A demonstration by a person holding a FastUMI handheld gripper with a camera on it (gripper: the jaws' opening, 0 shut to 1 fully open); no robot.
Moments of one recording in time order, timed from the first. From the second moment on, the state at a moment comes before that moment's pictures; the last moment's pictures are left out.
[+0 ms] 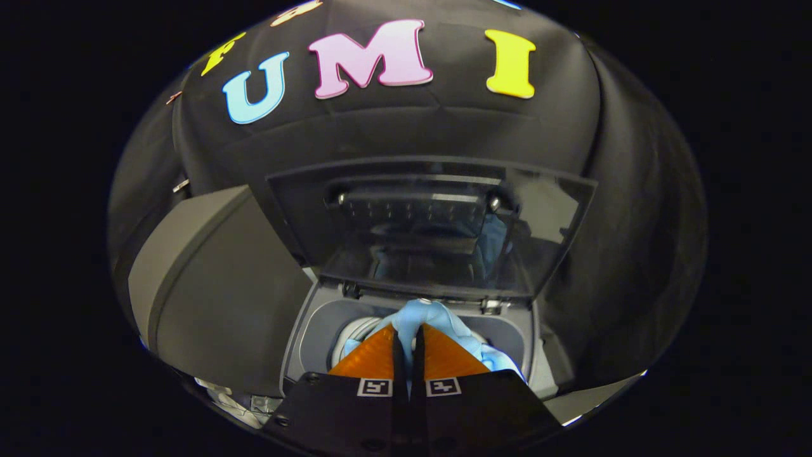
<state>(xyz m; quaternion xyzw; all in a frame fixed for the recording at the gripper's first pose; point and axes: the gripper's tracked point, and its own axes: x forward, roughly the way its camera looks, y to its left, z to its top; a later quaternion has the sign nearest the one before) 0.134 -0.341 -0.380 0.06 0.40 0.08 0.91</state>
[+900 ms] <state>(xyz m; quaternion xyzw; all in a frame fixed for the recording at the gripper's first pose) 0.113 -0.325 -0.523 0.12 0.49 0.06 0.86</state>
